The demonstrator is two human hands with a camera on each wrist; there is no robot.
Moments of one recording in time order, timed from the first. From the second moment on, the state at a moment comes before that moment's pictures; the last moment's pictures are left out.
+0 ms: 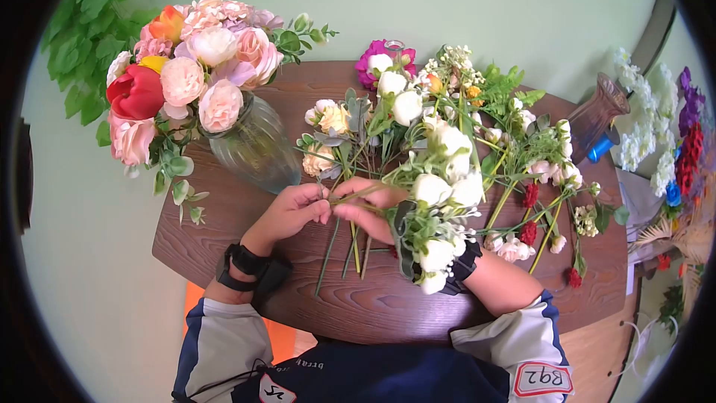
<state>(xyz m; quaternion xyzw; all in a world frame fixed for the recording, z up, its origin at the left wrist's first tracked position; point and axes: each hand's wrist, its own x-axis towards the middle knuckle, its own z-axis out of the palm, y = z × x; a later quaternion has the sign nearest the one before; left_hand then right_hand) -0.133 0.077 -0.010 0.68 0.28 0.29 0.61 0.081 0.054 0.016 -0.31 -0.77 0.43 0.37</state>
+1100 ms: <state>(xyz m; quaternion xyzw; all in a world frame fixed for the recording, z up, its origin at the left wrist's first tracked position) -0.130 0.079 -0.013 0.63 0.37 0.30 0.61 0.183 0.027 0.101 -0.41 -0.70 0.37 0.45</state>
